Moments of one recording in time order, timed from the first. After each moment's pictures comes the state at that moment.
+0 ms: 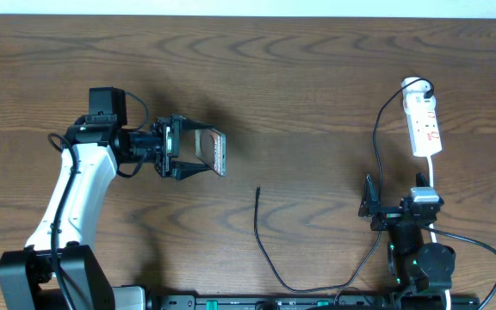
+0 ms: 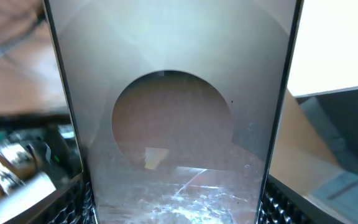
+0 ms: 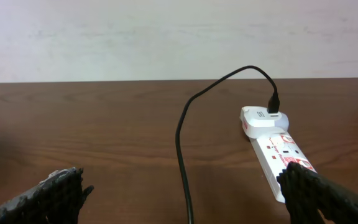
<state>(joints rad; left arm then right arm) 0.07 1.52 1.04 -0.80 1.18 -1.25 0.03 0.01 0.01 -0.07 -0.02 0.04</state>
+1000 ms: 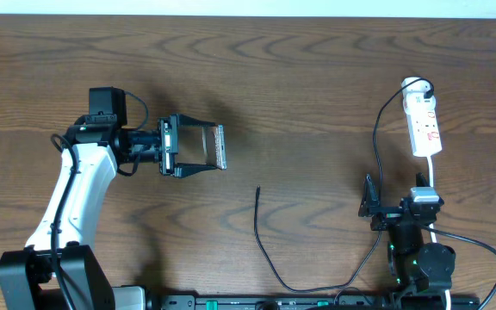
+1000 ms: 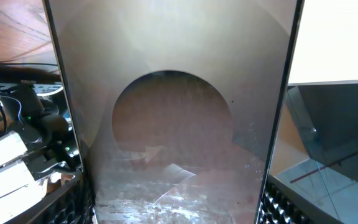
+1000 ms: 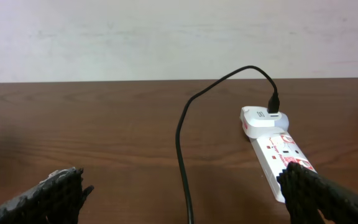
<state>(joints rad) 0.07 1.52 1.04 -0.80 1.30 -1.40 0.03 0.01 0.01 -0.07 -0.02 0.04</state>
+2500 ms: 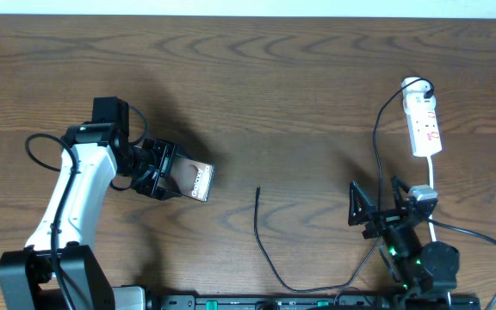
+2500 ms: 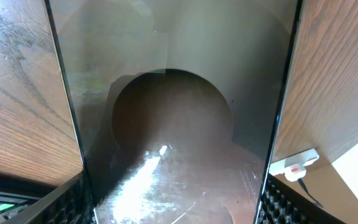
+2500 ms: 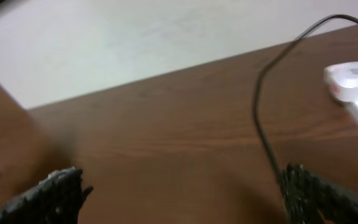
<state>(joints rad) 0.07 1.52 1.04 -1.02 0.60 -1.14 0.03 0.03 0.12 -0.22 -0.27 0.36</state>
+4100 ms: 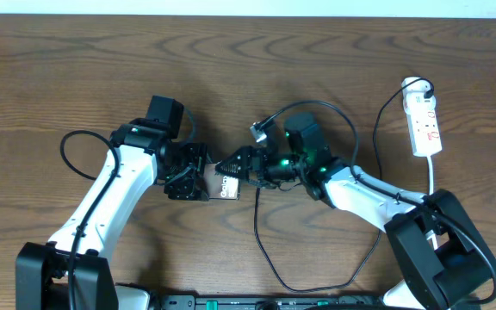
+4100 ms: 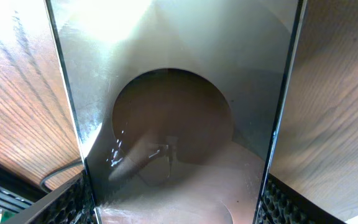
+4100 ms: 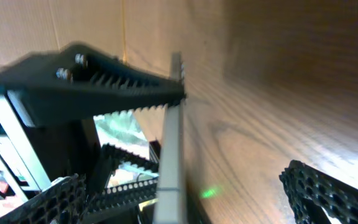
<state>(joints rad) -0.21 1.52 1.04 -0.94 0.41 -1.67 0.56 1.74 0.83 0.26 -0.90 0.94</state>
